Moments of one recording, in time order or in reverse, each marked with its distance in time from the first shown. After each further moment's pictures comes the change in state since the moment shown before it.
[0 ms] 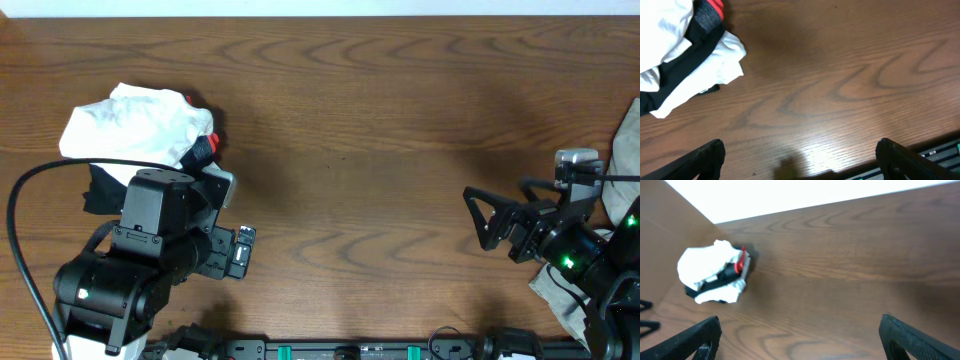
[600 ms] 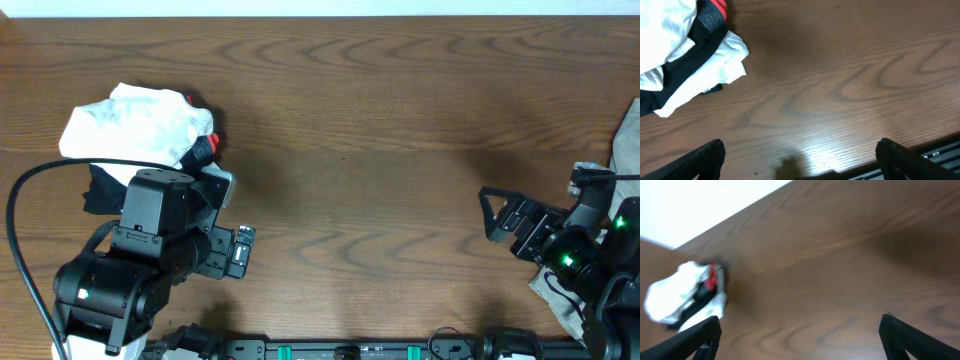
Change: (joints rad) left arm 0.000 0.000 0.000 0.000 -0.008 0.000; right arm 0.031 -0.014 -0.019 -0.092 0.263 0.225
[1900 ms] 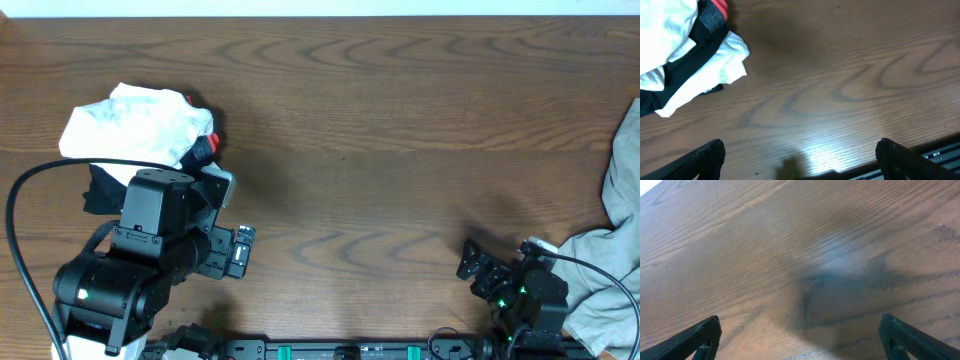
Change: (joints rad) left arm -0.001 0.000 0.002 0.000 -0.003 0.000; right arm 0.028 -0.707 -0.946 0.263 0.284 0.057
